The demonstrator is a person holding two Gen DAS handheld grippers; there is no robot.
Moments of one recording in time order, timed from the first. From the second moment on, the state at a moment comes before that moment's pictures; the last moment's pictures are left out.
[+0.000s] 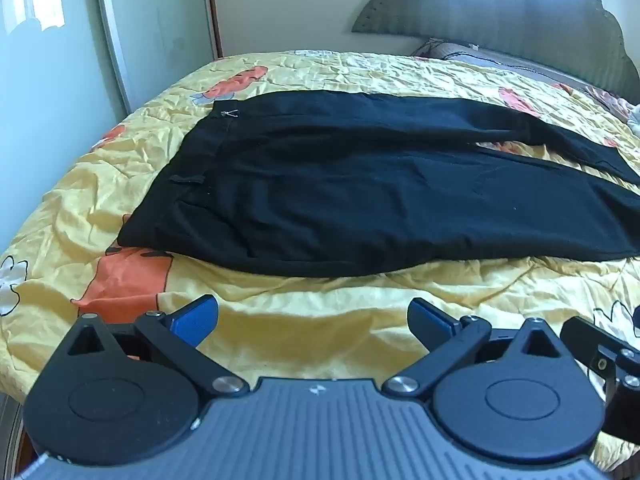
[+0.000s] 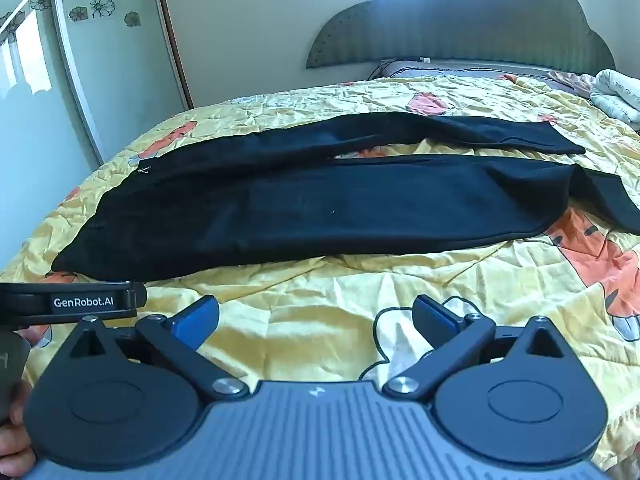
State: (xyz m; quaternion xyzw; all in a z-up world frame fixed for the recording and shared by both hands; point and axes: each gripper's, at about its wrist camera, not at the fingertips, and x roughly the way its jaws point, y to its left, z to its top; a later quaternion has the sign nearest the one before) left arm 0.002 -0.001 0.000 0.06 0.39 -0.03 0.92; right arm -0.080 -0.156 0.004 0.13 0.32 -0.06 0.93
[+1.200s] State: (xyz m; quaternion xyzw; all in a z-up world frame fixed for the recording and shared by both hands) left arm -0.004 -0.001 -0.006 0.06 0.39 -0.03 0.92; right arm -0.080 -0.151 0.000 0.11 0.34 -0.05 0.93
